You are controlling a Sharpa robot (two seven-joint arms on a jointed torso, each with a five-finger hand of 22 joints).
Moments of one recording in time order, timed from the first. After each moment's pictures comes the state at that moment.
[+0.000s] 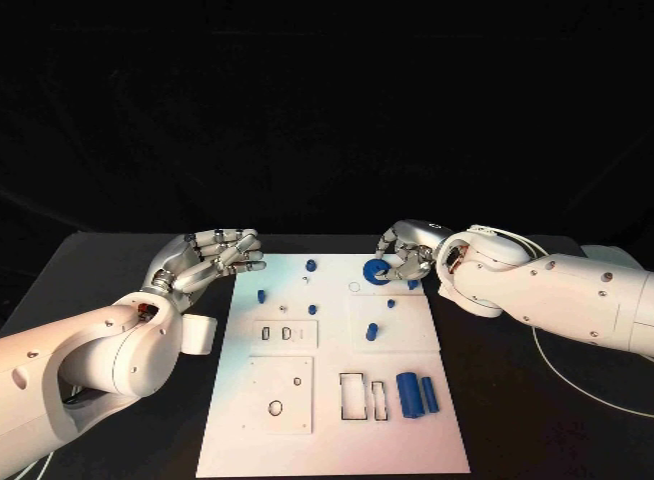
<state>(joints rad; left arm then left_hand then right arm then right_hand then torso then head) 1.20 -0.93 -0.02 1.68 -0.04 -0.43 0.47 1.56 -0.06 0.07 0.28 0.19 0.84 0.21 0.24 0.15 0.99 0.18 0.11 0.07 0.94 0.15 0.28 0.22 0.17 0.89 0.26 0.27 0.08 1.34 -0.80 -0.12 1.37 -1.37 -0.29 -0.17 1.37 -0.21 0.21 0.29 0.21 0.86 0.15 0.27 0.40 1.46 0.07 1.43 1.31 1.47 -0.01 1.56 1.31 0.06 1.46 0.10 1.43 1.31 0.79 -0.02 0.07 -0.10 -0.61</state>
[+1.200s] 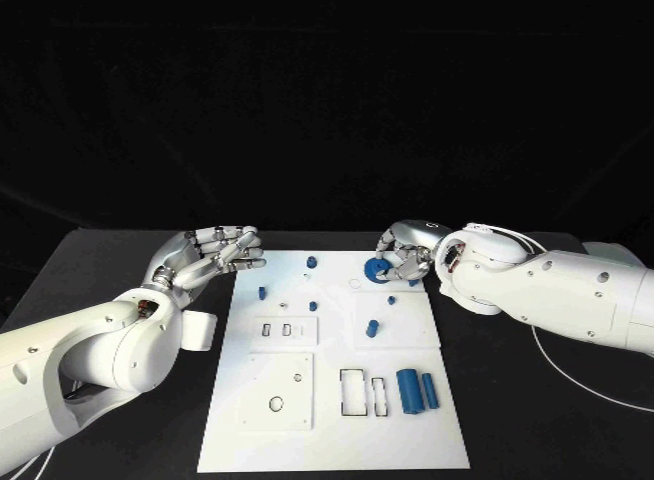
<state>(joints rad) 1.20 -0.93 -0.02 1.67 -0.04 -0.42 0.46 1.56 -0.06 0.07 0.28 0.19 0.84 0.21 0.23 0.15 0.99 0.18 0.10 0.07 0.93 0.15 0.27 0.22 0.17 0.89 0.26 0.26 0.07 1.34 -0.79 -0.13 1.36 -1.44 -0.25 -0.17 1.41 -0.19 0.22 0.27 0.22 0.86 0.15 0.28 0.40 1.46 0.07 1.45 1.31 1.46 -0.01 1.56 1.31 0.06 1.46 0.10 1.43 1.31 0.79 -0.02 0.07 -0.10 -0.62</state>
